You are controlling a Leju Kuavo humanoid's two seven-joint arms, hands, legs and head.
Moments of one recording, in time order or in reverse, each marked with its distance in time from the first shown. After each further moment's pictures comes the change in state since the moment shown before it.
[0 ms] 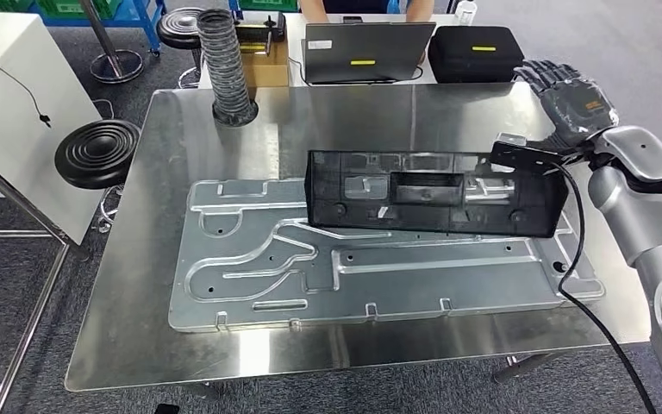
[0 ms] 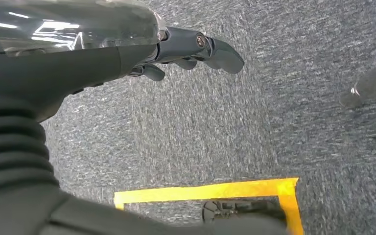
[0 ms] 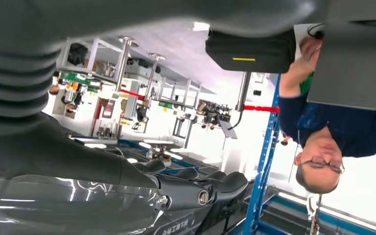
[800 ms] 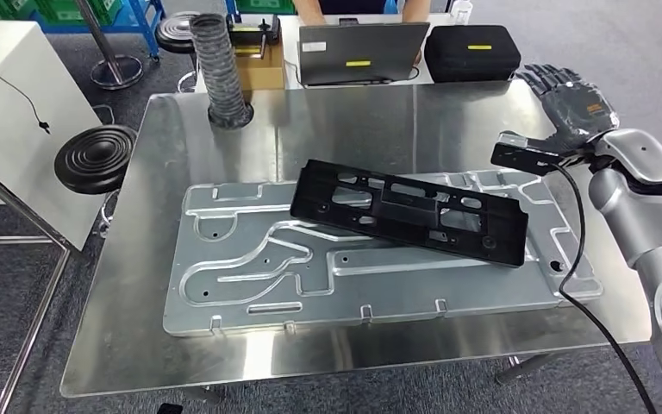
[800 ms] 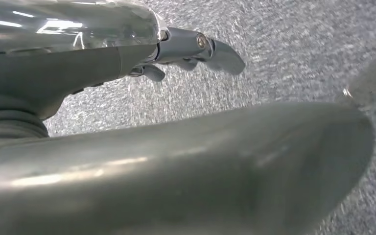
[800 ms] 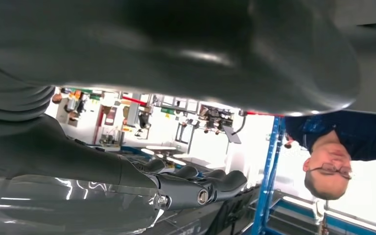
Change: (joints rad) left arm 0.001 0.000 0.000 0.000 -0.004 0.005 0.000; right arm 0.000 -0.006 0.007 0.010 -0.021 -0.004 -0.004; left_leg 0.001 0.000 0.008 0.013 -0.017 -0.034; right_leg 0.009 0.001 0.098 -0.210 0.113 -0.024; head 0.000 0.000
